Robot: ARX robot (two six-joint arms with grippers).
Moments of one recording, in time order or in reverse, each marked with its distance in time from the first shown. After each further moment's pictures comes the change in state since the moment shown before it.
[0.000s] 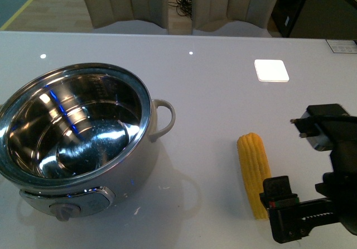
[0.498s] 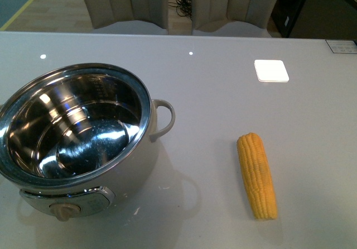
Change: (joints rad) left arm 0.000 0.000 0.000 0.000 0.000 0.000; right arm -0.264 -0.995 -0.188 -0.644 -0.128 0.005
